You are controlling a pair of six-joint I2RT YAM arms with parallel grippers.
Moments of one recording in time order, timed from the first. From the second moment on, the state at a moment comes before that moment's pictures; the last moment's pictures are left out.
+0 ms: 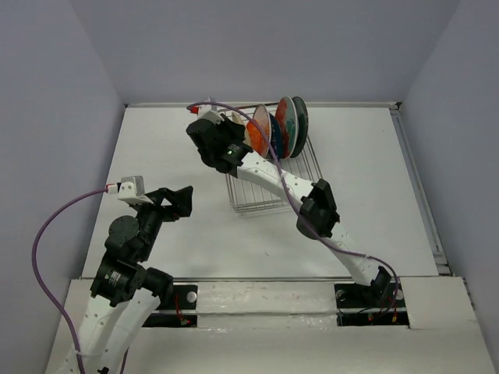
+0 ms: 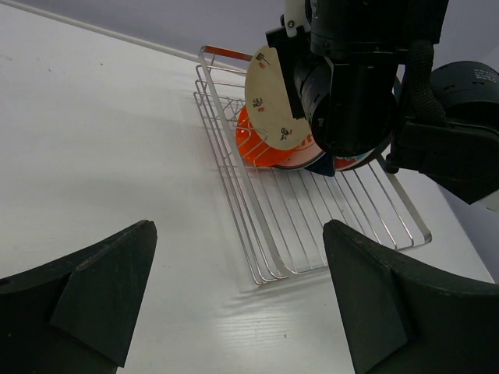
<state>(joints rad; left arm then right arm) -0.41 0.28 0.58 -0.34 -0.18 -0.46 0.95 2.48 2.49 -0.50 1.20 -0.25</state>
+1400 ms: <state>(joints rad) -0.41 0.31 0.58 -0.34 -0.19 -0.46 0.86 2.43 2.40 -0.58 1.07 0.11</state>
